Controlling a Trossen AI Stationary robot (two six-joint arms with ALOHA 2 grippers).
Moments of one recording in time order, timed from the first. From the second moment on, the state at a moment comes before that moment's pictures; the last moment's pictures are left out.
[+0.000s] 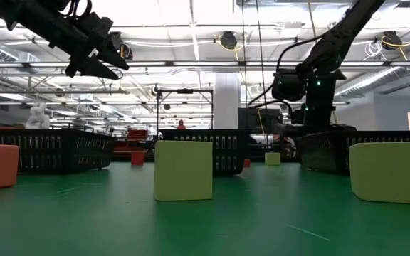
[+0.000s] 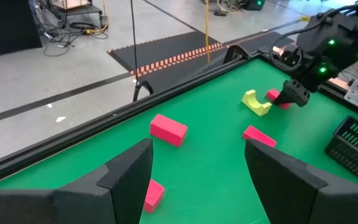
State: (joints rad) left arm 0.32 0.75 0.55 -0.18 -0.34 -0.34; right arm -0.63 1.62 0.74 -0.51 0.22 0.79
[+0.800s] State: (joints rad) left arm 0.29 0.75 0.55 -0.13 -0.34 -0.34; right arm -0.25 1.14 0.74 -0.16 -0.03 0.59
